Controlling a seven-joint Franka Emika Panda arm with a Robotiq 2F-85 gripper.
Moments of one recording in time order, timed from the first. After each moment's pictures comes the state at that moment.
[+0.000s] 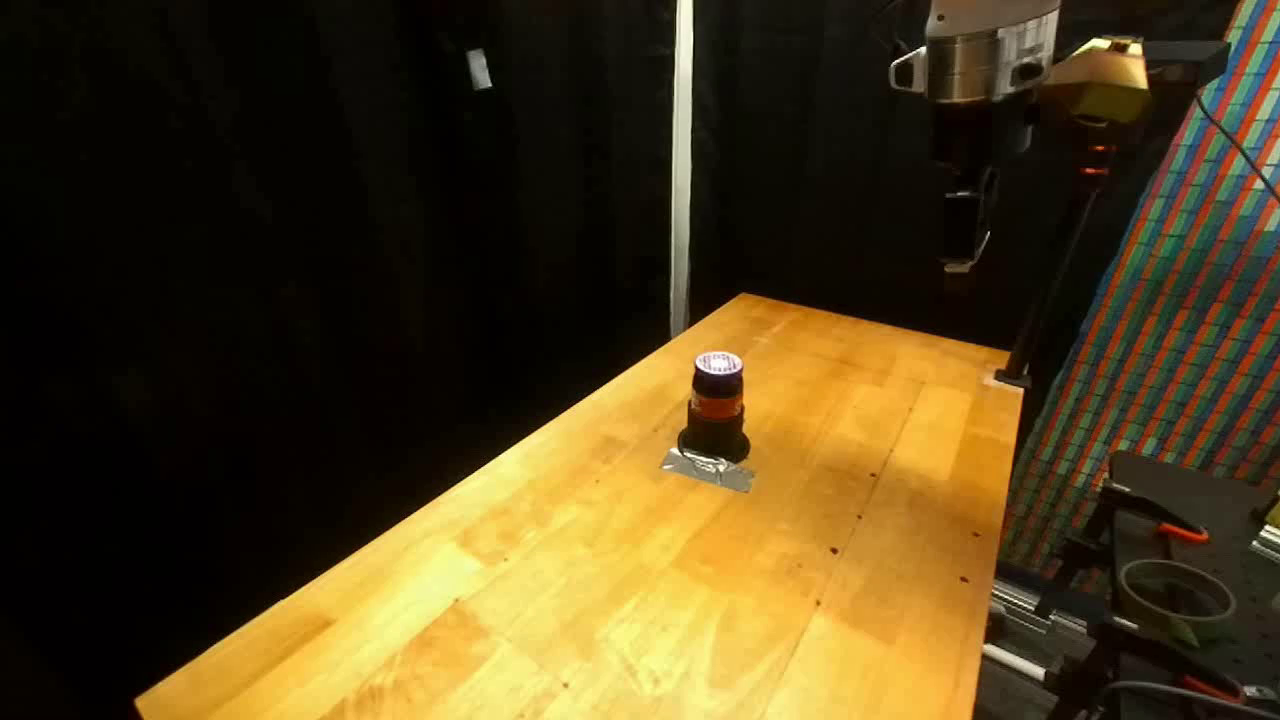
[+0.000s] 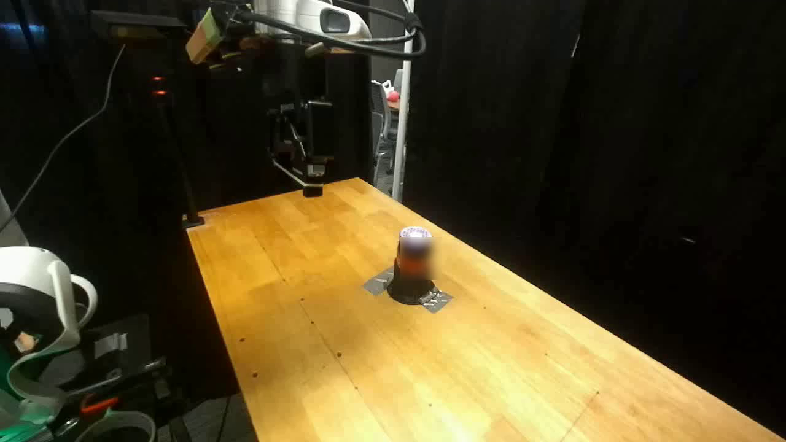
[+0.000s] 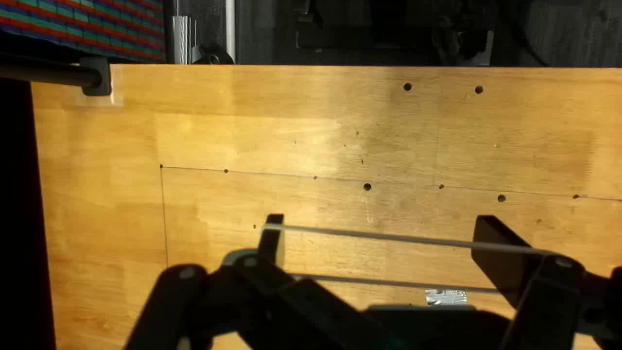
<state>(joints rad) 0.01 -0.23 0.21 -2.27 -0.18 1.87 0.19</state>
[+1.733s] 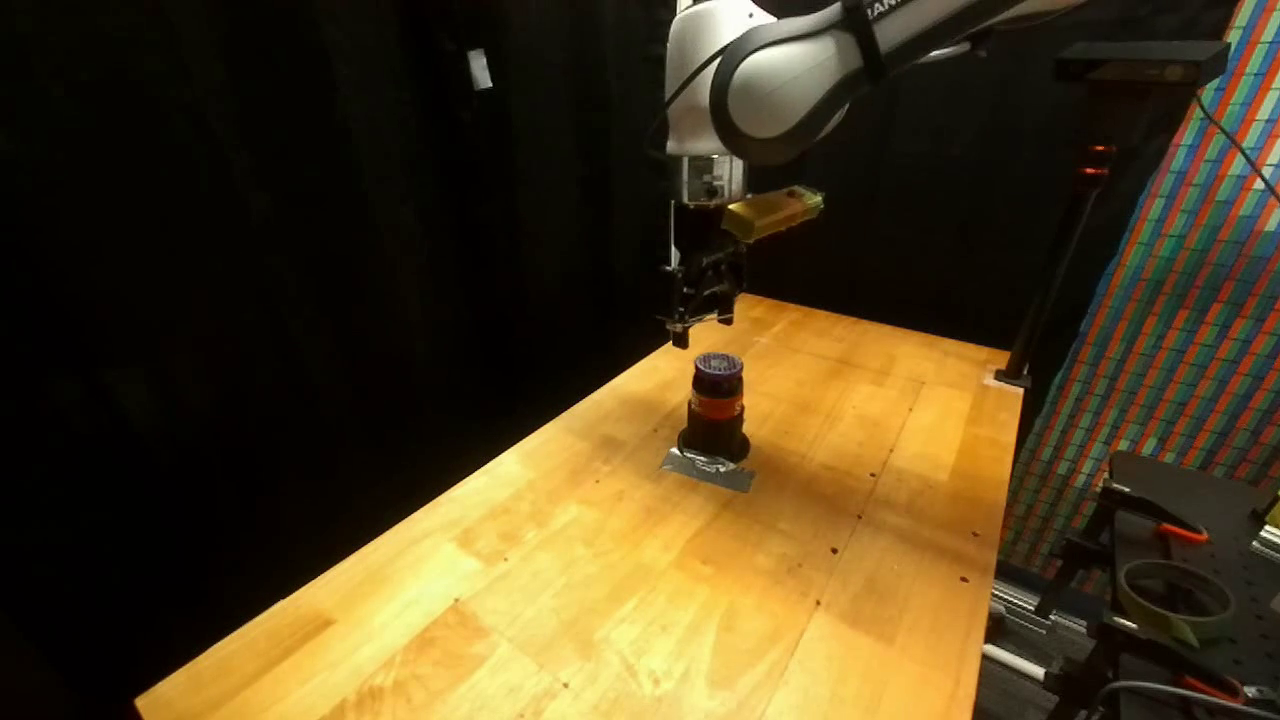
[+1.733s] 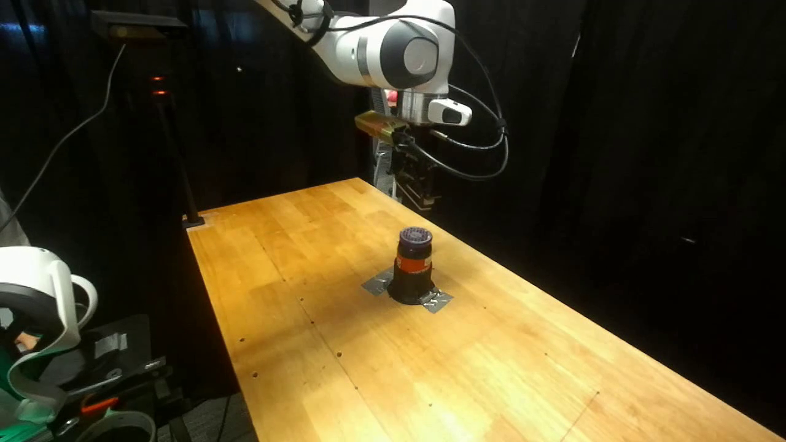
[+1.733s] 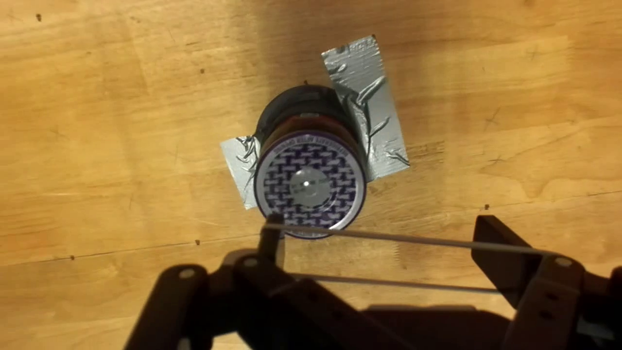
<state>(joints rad) 0.16 0.56 0.06 -1.53 -0.07 2.07 0.31</state>
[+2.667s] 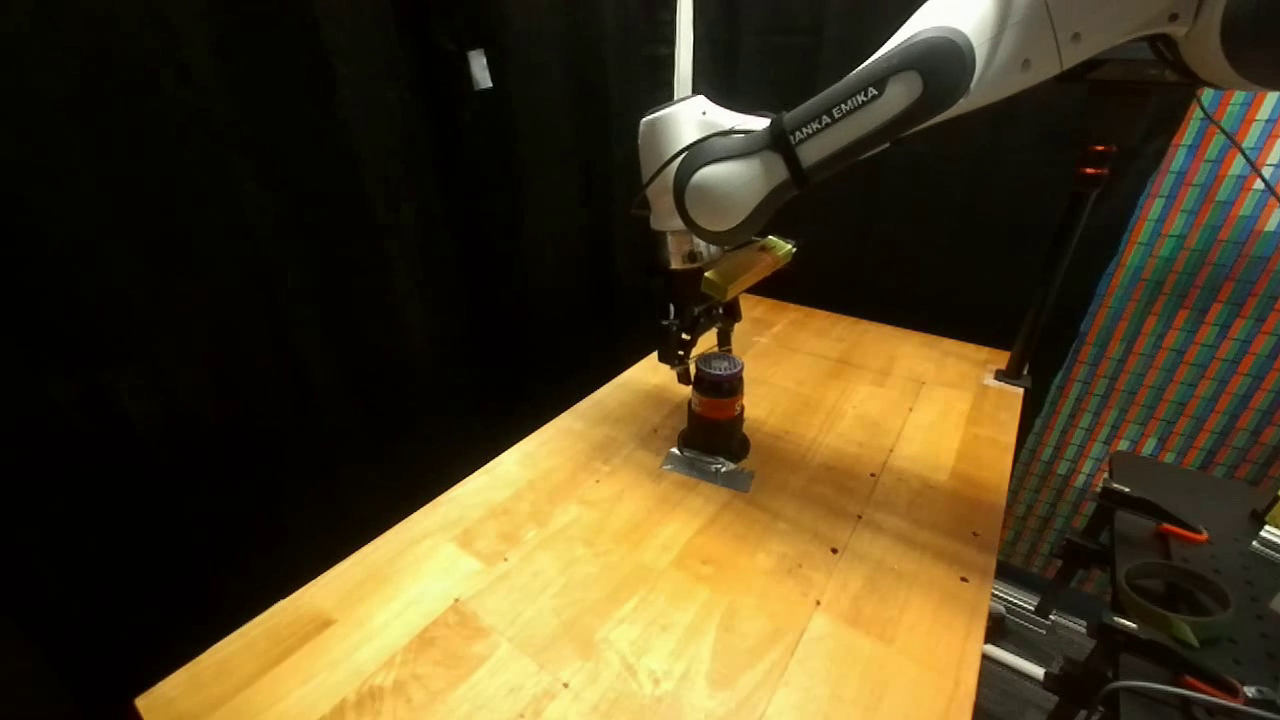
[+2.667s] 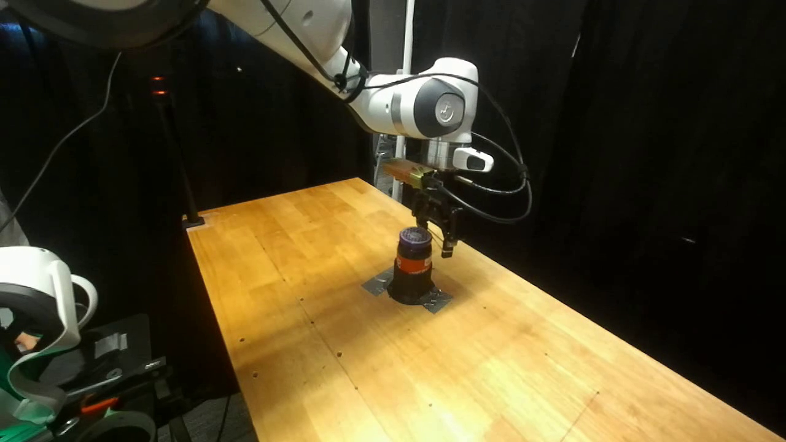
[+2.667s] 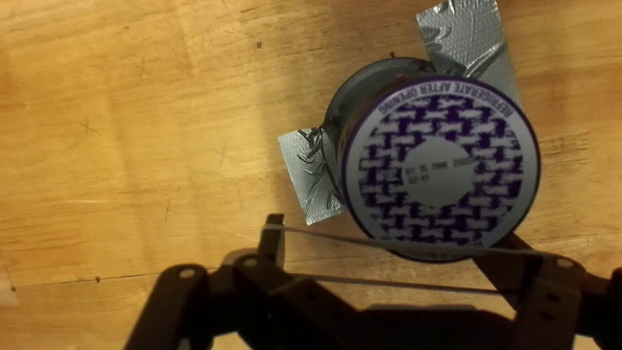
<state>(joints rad) 0.17 0.80 -0.02 -1.31 -0.12 1.98 0.31</state>
